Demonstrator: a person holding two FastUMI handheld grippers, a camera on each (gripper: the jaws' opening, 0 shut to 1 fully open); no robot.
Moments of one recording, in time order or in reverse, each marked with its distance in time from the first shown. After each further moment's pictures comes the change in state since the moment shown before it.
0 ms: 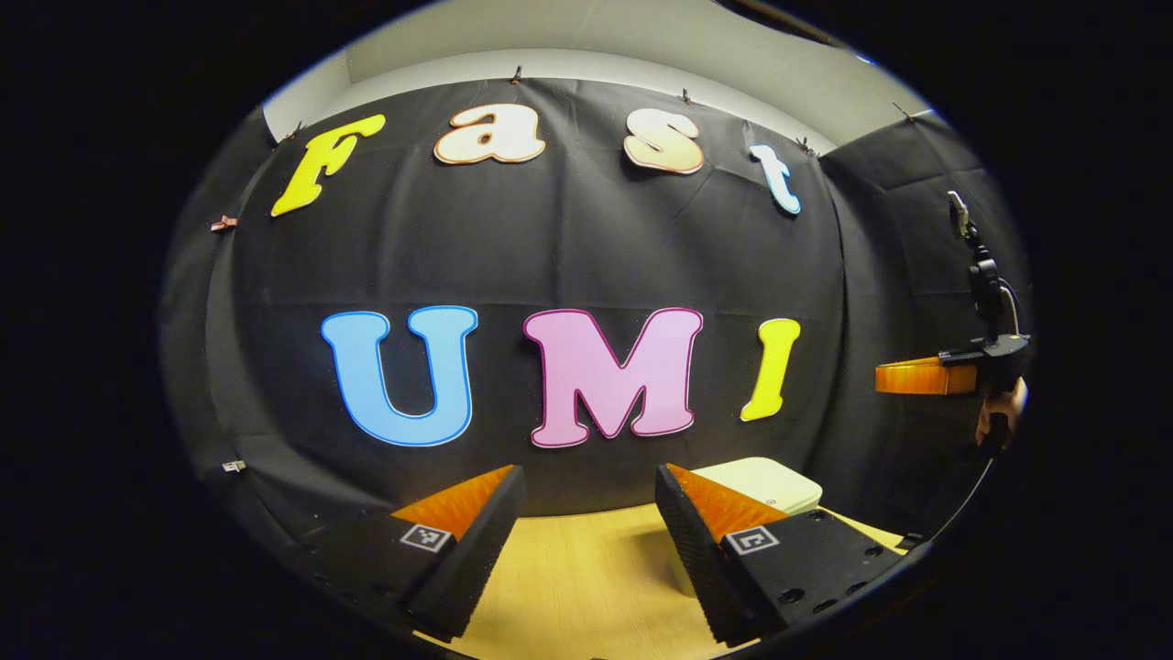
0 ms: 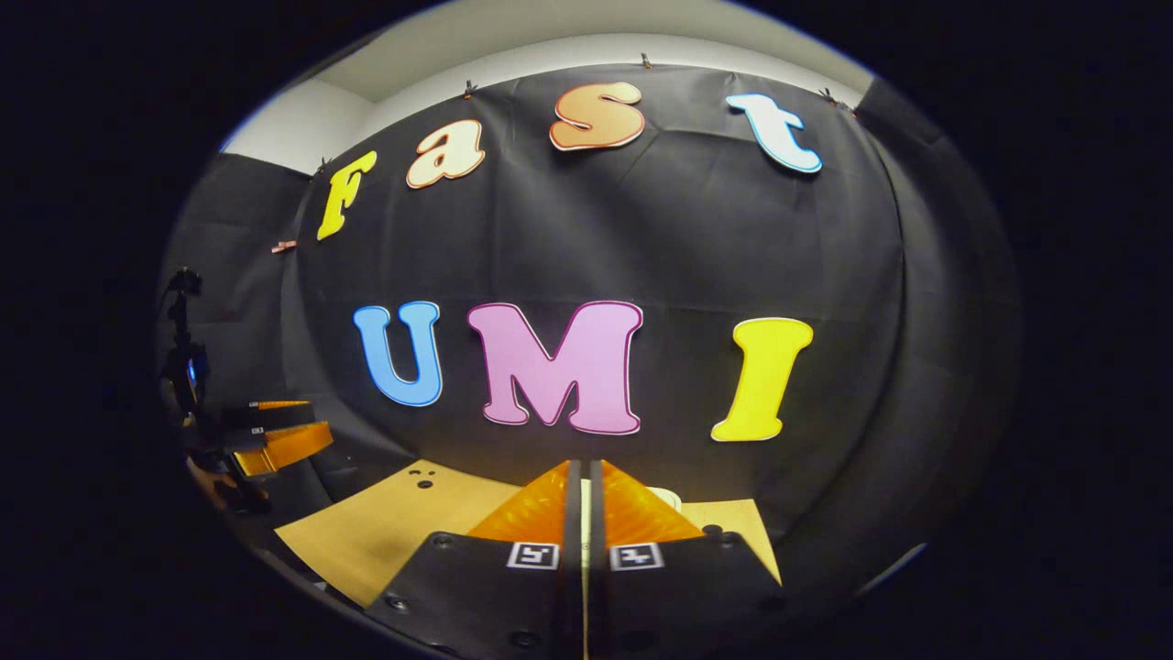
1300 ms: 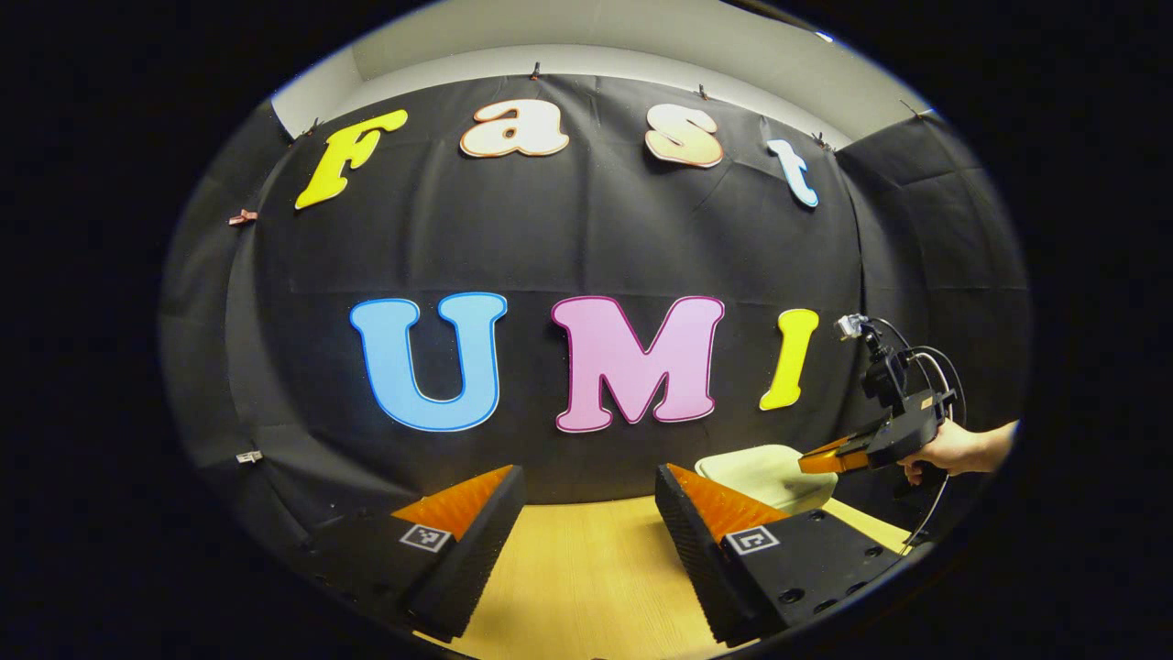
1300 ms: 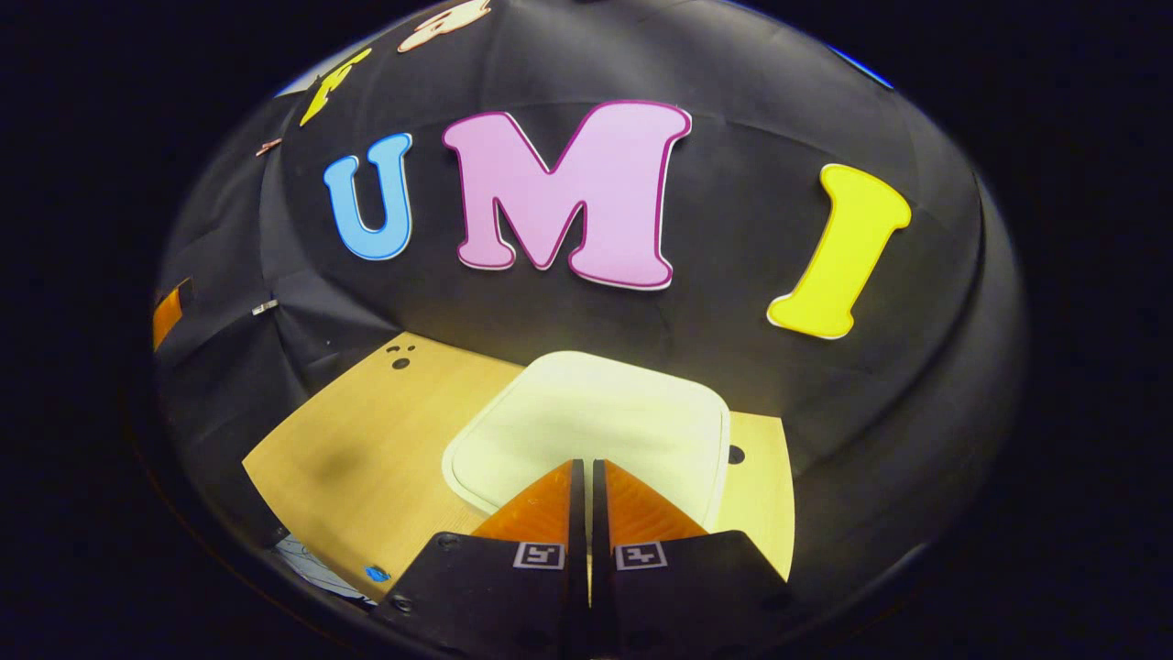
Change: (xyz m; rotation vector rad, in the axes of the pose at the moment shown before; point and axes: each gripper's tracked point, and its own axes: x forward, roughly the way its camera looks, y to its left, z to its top) left arm -0.022 0.020 -0.021 -0.010 0.034 0.064; right arm 0.113 -0.012 -0.194 -0.107 0.510 0.064
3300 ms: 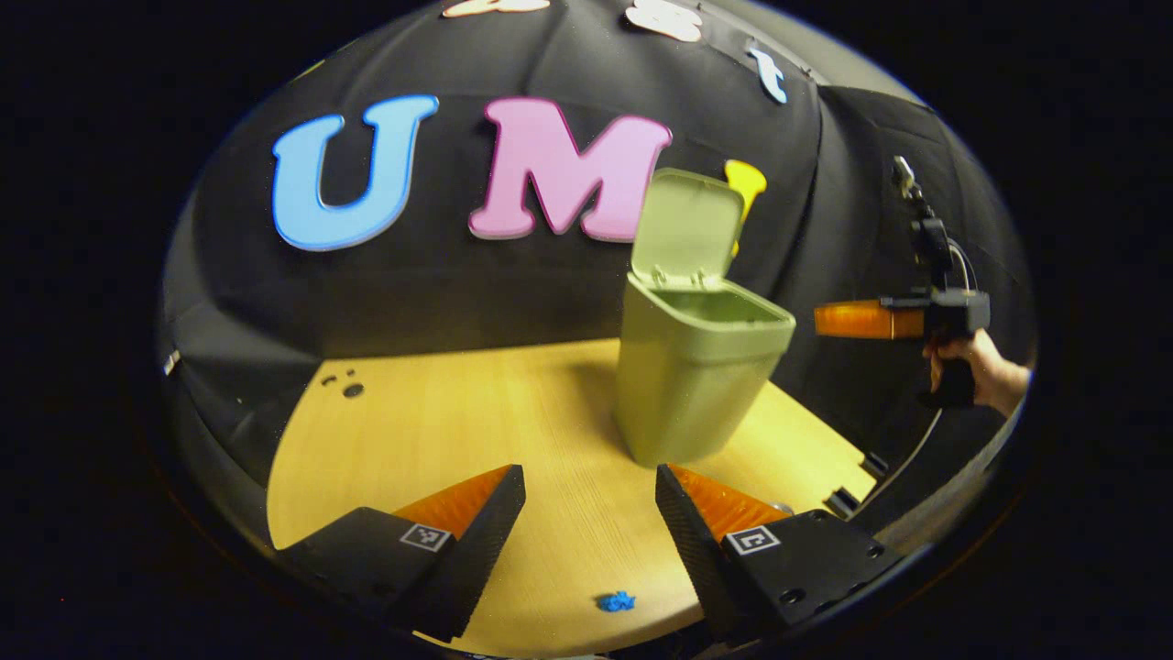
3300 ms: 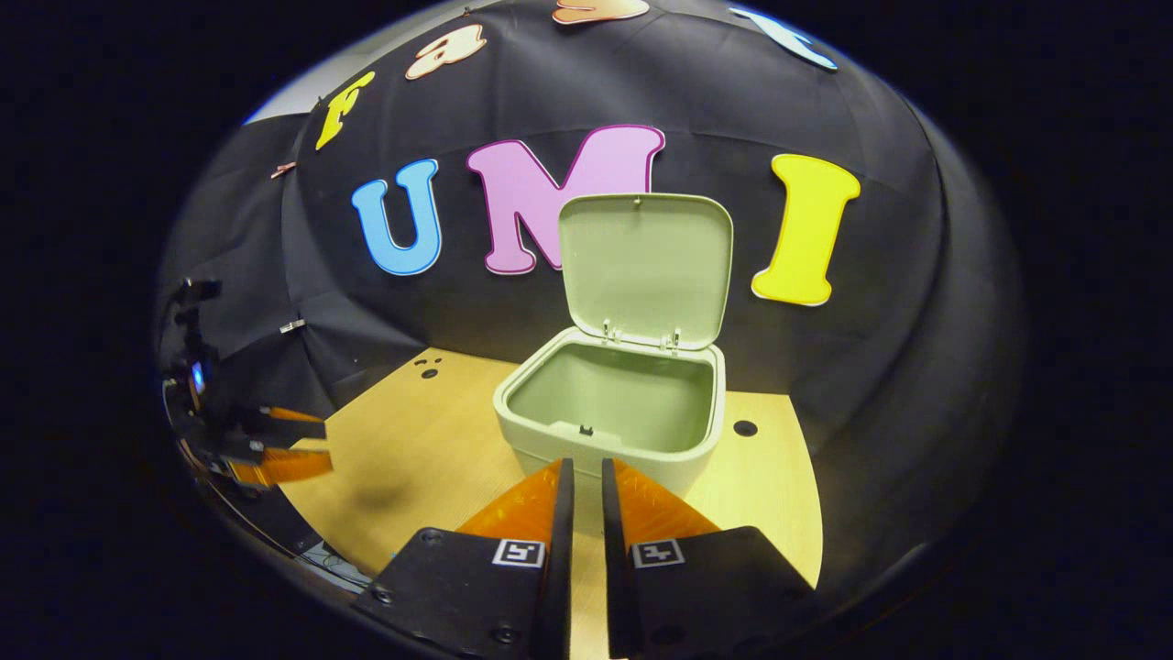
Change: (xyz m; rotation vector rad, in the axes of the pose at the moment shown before) left arm -0.007 -0.067 -0.250 -0.086 0.508 -0.333; right arm -0.081 0.018 -0.055 0.090 -0.110 0.038
